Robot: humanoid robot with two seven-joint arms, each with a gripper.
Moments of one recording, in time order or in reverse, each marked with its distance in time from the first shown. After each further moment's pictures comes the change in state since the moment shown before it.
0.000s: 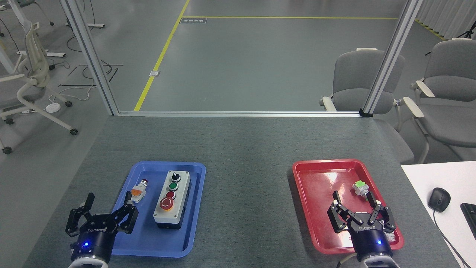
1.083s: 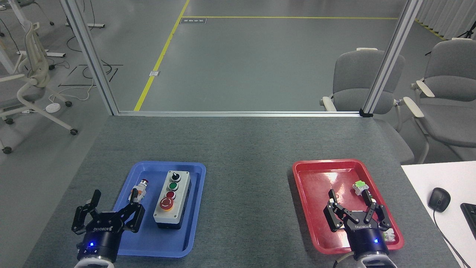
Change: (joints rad) left arm 0.013 -0.034 -0.009 -0.053 -0.001 -0.016 0.022; right arm -0.006 0.015 0.004 0.008 -0.020 -0.038 0.000
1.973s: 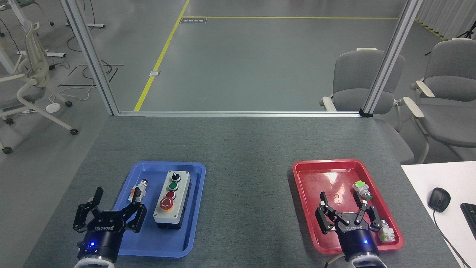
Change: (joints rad) left arm 0.007 0.003 -0.007 -0.027 -0.005 -0.023 0.001; right arm -0.007 0.053 -0.001 0.005 0.081 0.006 0.007
